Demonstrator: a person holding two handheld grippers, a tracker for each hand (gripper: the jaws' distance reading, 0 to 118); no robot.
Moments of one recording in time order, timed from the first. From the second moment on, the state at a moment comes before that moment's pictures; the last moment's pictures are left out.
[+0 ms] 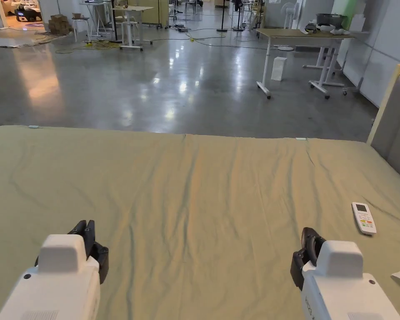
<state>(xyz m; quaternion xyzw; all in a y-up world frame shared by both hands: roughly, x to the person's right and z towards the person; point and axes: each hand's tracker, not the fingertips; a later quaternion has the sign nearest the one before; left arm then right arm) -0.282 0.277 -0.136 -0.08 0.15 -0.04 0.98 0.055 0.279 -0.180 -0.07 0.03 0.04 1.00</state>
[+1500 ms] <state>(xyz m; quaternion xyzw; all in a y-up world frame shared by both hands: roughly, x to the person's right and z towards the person) -0.303 0.059 -0.192 -0.47 -0.25 0.42 0.74 -0.007 0.075 -0.135 -0.24 0.10 0.11 0.96</state>
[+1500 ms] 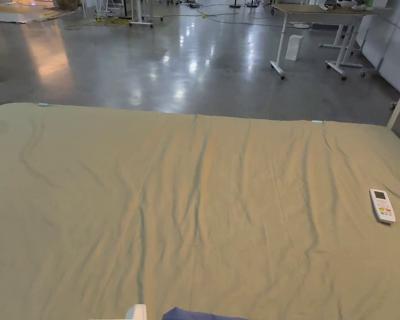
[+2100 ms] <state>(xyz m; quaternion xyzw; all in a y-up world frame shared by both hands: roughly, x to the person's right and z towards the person) -0.419 0.148 -0.201 -0.46 -0.25 0.41 0.74 0.020 0.168 -0.167 -0.17 0.07 0.08 0.98</state>
